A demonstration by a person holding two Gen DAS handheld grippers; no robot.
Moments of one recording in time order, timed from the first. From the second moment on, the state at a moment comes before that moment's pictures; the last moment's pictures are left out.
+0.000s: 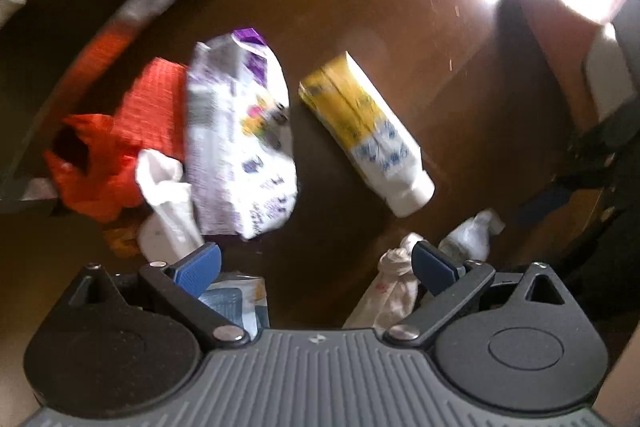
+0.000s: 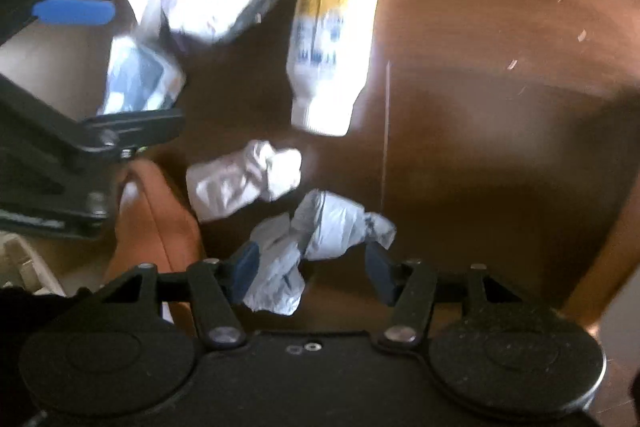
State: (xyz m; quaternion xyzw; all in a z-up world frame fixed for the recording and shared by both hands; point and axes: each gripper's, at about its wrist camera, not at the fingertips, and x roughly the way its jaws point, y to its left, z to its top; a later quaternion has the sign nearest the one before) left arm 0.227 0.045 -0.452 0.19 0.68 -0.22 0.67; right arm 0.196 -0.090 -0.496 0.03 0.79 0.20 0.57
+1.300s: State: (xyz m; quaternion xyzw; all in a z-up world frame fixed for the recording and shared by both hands) left arm 0.203 0.022 -0.524 0.10 0.72 -0.27 0.63; right arm 0.202 -0.078 -0.529 -0.09 0.78 0.18 0.60
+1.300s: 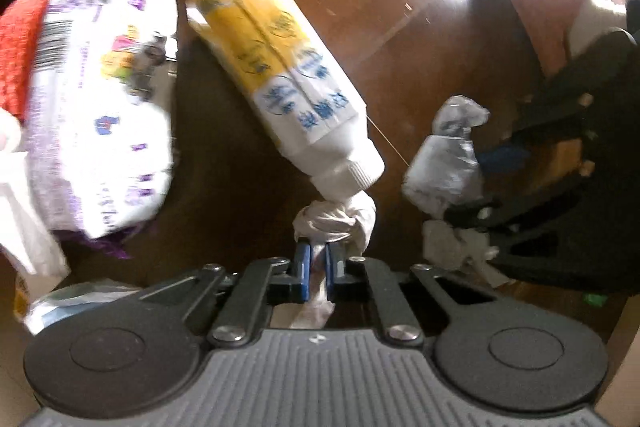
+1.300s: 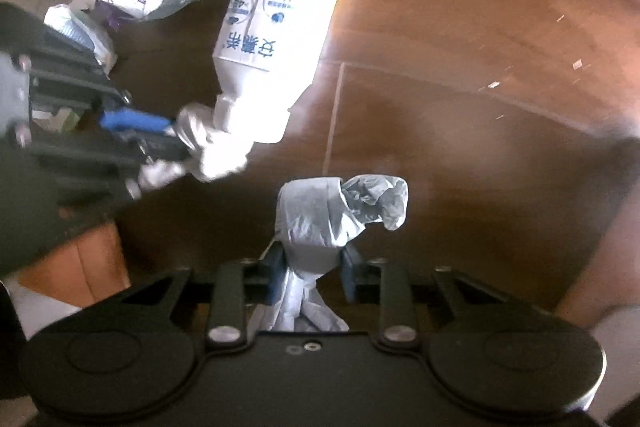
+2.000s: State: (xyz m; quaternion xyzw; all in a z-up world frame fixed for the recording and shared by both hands) left arm 0.228 0.030 -0.290 0.06 0.65 -0.22 0.73; right arm 0.209 -0.130 -0.270 -0.10 0.63 0.15 0.75
